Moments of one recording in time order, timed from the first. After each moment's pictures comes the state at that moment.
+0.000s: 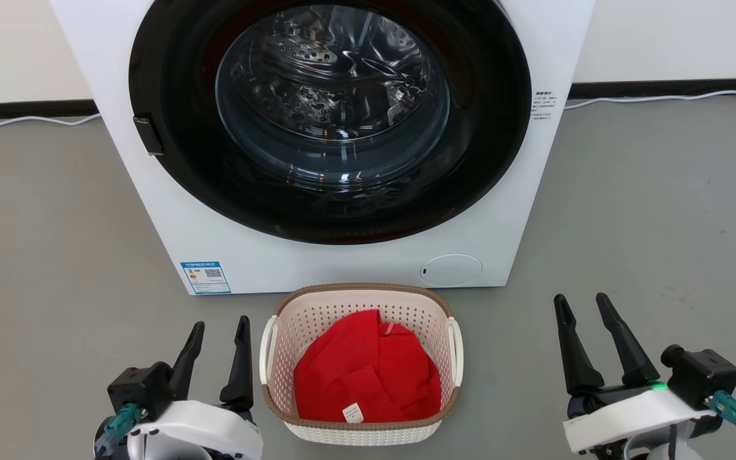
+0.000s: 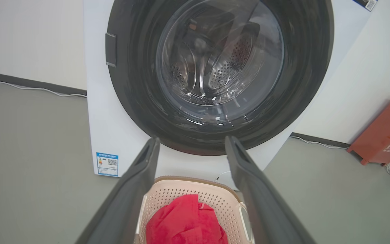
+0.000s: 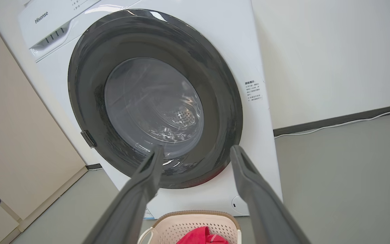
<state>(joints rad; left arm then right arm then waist) -0.07 0.04 -0.08 0.31 -0.35 -0.05 -0.25 -0.07 -0.13 0.11 0.22 0.41 0.12 -0.24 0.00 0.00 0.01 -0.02</state>
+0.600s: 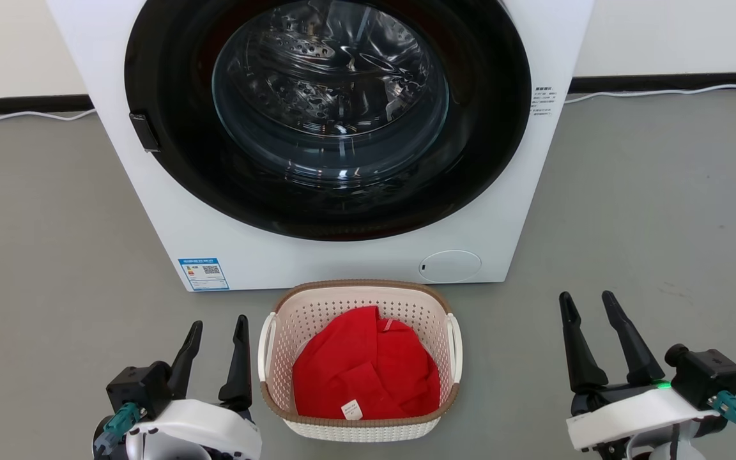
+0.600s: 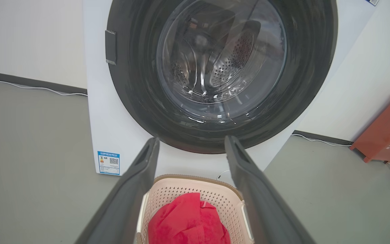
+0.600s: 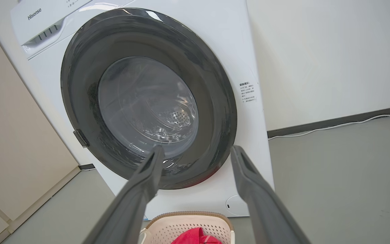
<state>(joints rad) -0.08 0.04 -0.08 0.31 -0.34 -0.05 -0.25 -0.07 -0.11 0.08 0.23 0.38 0.12 -0.25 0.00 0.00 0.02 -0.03</state>
